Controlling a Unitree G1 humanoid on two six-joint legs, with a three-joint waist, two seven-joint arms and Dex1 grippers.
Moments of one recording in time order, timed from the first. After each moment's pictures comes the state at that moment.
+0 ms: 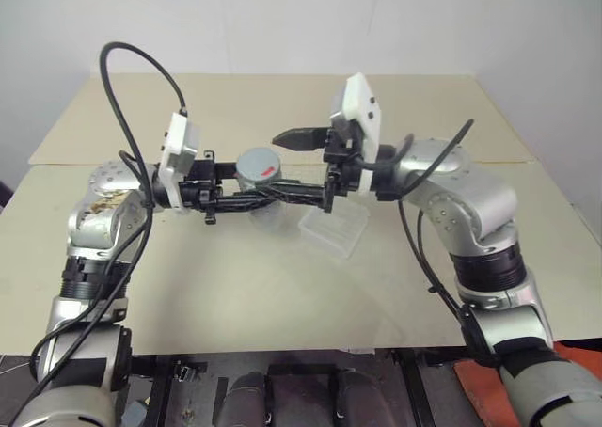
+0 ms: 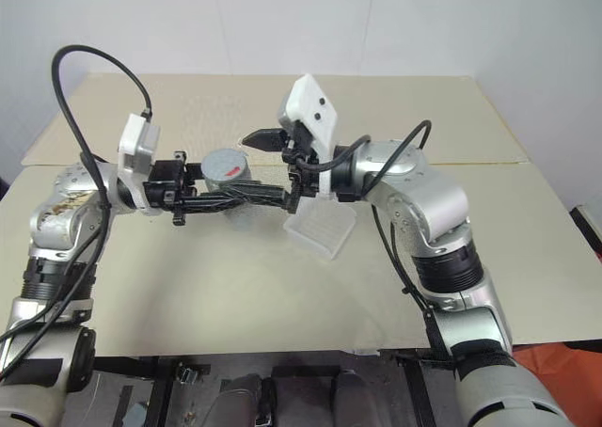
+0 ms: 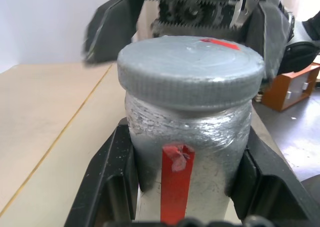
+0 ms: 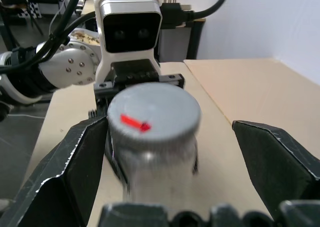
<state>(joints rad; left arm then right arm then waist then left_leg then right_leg) -0.71 0.65 0.05 0.15 -0.55 0.35 -1.41 -0.92 -0.45 0.16 -0.18 0.53 0.70 0.84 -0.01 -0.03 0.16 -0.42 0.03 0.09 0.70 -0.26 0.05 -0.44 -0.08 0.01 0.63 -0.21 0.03</state>
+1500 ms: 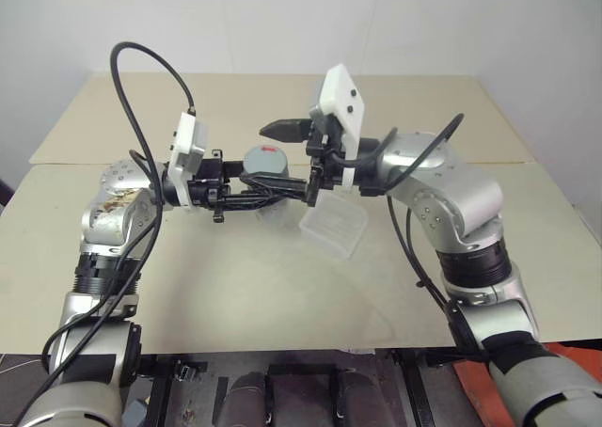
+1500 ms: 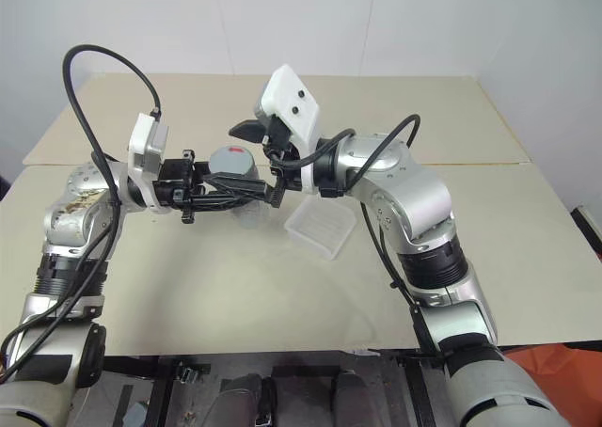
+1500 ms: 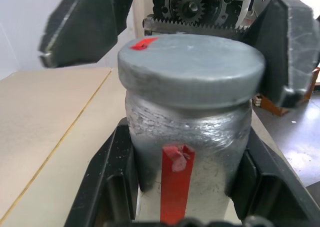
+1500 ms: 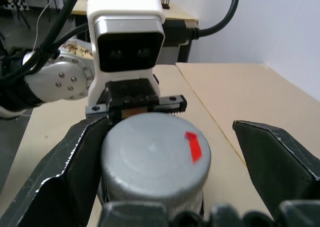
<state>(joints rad) -0.75 0.60 0.03 0.19 -0.54 0.31 -1.42 -0.97 -0.36 0.20 -0.19 0.46 0.72 0.80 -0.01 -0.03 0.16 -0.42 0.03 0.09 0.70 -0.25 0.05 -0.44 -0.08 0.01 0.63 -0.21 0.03</state>
